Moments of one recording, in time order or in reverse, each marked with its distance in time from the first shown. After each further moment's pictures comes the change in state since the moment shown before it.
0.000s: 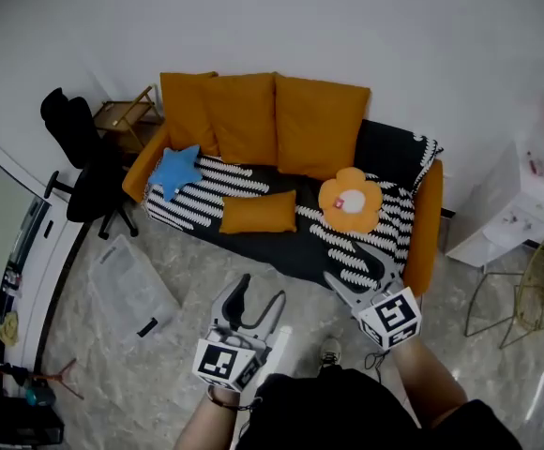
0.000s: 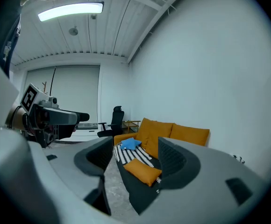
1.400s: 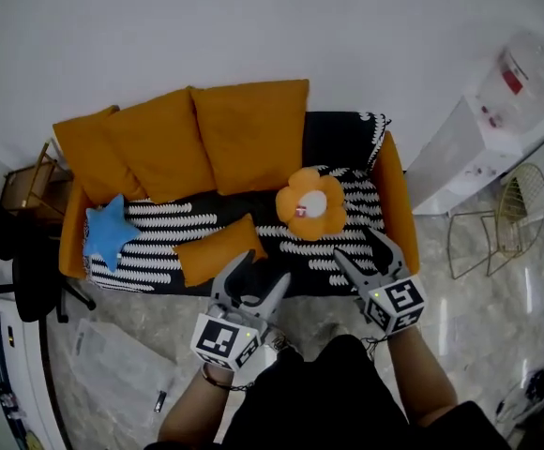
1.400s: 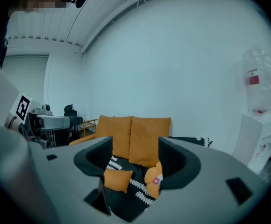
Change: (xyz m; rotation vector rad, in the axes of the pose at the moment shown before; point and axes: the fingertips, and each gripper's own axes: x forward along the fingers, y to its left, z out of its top) left arm 0.201 0.115 -0.002 -0.028 0.055 -0.519; right arm 0.100 -0.129 -0.019 0.233 0.076 -0.537
